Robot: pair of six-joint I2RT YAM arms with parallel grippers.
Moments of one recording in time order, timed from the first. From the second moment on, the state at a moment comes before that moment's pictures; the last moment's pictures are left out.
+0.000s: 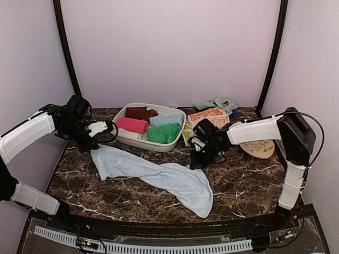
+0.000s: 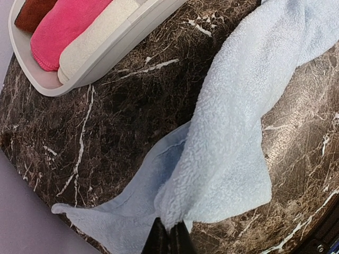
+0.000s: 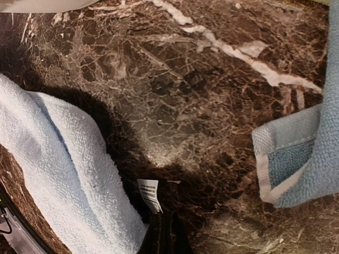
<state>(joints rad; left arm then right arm) -0.30 1.29 1.11 -0.98 0.06 0.70 0.75 1.89 1.20 -0.49 -0.26 0.46</state>
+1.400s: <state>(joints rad) -0.10 1.34 0.89 -0.85 0.06 0.80 0.99 1.10 0.76 -0.62 0.15 0.66</state>
